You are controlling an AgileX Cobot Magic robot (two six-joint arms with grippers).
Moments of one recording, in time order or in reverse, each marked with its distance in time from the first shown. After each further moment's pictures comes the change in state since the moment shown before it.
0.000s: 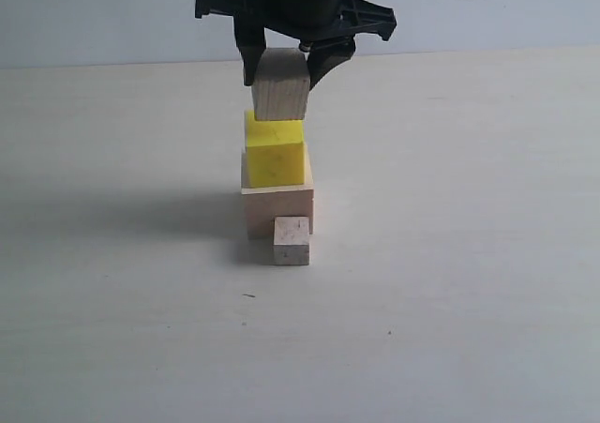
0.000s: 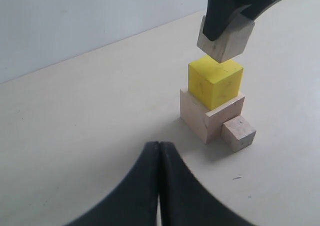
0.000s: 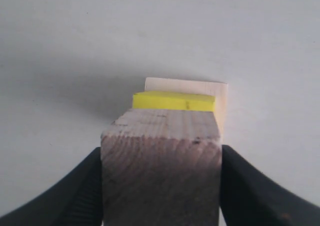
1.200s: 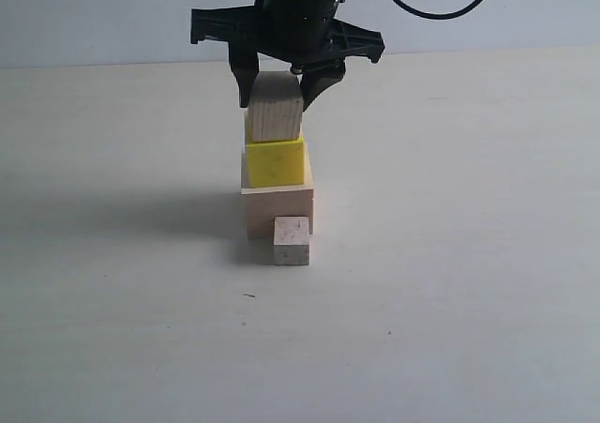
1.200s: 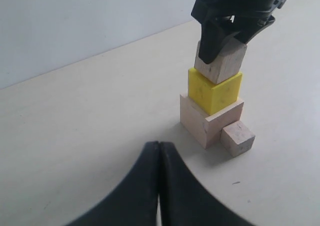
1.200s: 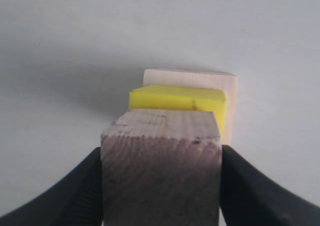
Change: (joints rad) left arm 0.000 -0.025 0.000 0.000 0.000 0.000; right arm 0.007 0.049 0.000 0.015 0.000 0.004
